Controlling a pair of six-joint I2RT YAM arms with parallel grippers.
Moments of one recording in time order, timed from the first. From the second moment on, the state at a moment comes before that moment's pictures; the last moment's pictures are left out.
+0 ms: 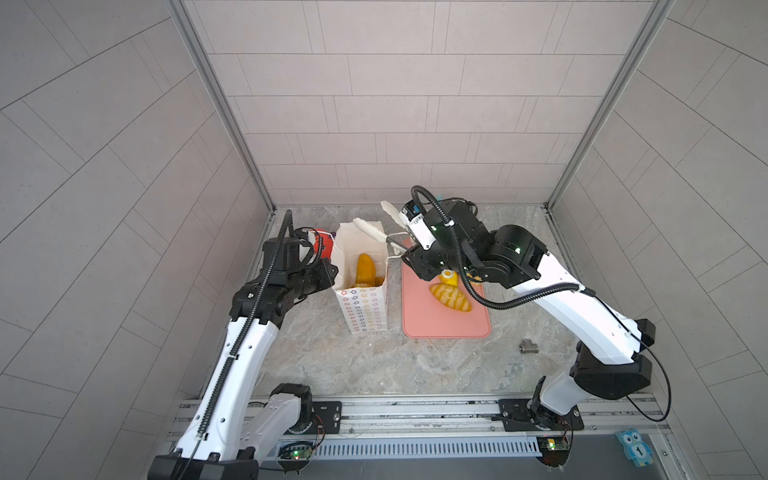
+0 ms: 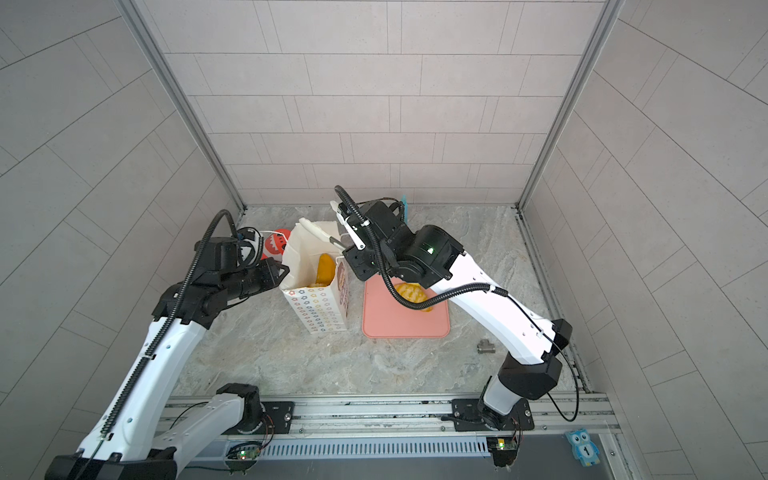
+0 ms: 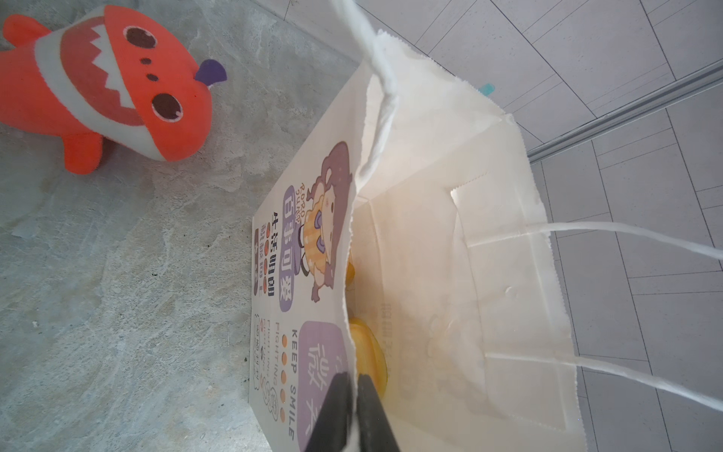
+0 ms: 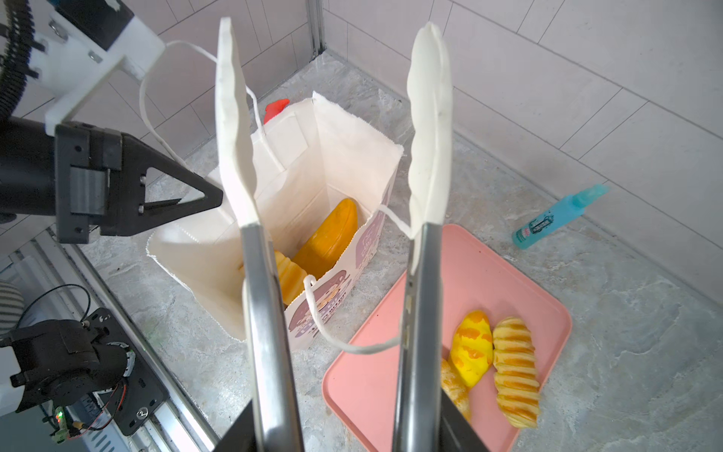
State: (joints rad) left arm -0.10 0.97 1.07 -0.81 0.34 -0.47; right arm 0.93 1.60 2.04 -1.14 0.21 0.17
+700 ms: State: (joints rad) left arm -0.10 0.97 1.07 -0.81 0.34 -0.47; right arm 0.72 1.42 1.91 -1.14 0.27 0.15
